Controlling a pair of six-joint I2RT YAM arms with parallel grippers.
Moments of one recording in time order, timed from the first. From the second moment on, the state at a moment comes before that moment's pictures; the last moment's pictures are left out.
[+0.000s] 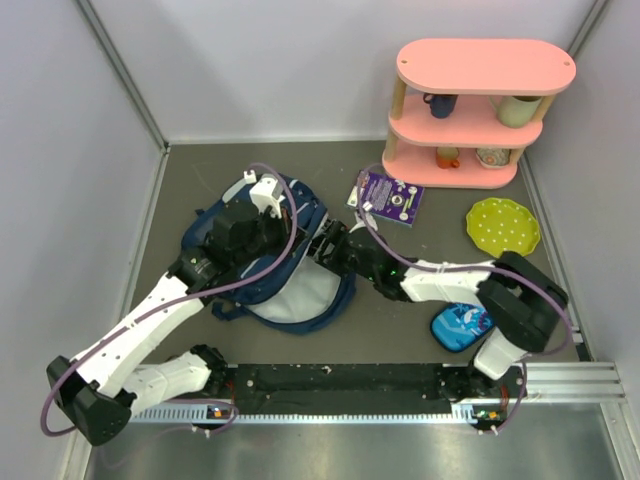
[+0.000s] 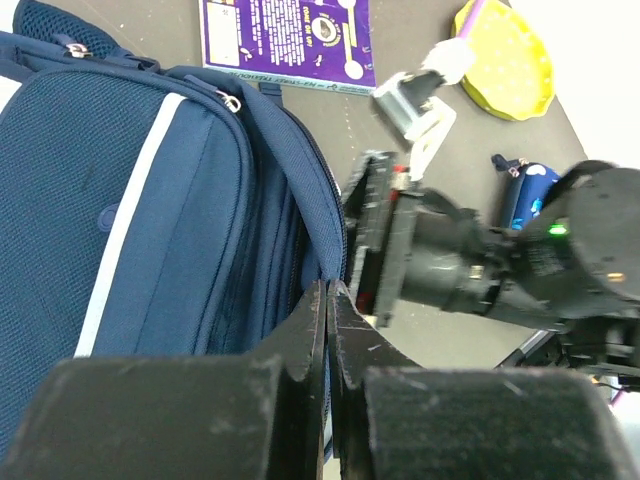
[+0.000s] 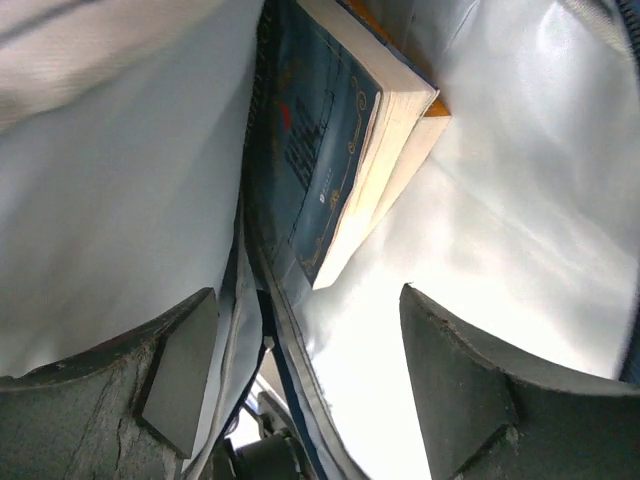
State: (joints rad) left arm -0.66 1.00 0.99 -0.37 0.06 -0.45; right arm 0.91 1.66 0.82 0.48 0.07 1.23
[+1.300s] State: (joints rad) left arm -0.76 1.17 0.96 -0.56 0.03 -0.37; right arm 0.50 0.76 0.46 -0.18 0.25 1.04
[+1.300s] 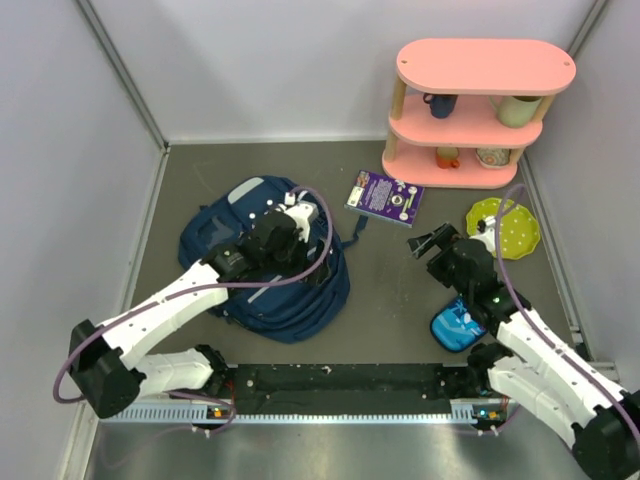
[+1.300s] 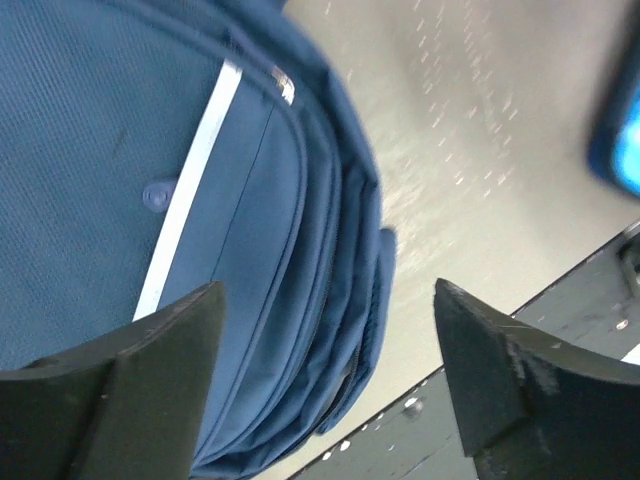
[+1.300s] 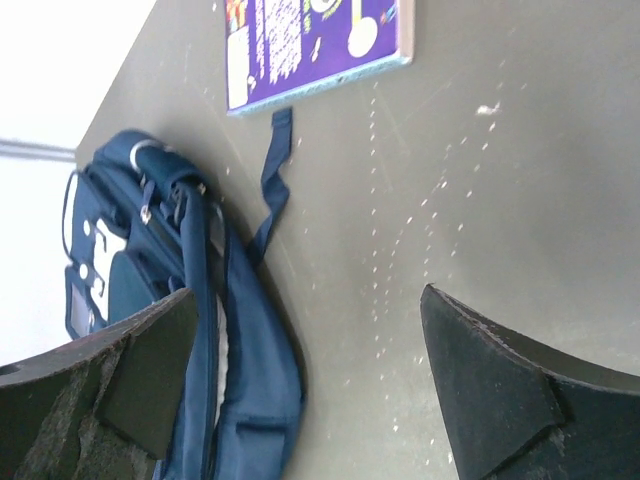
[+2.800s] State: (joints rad) left arm -0.46 2.43 1.92 -0.05 0.37 -0.63; right arm 0.16 1.81 1.04 0.03 -0.04 0.84
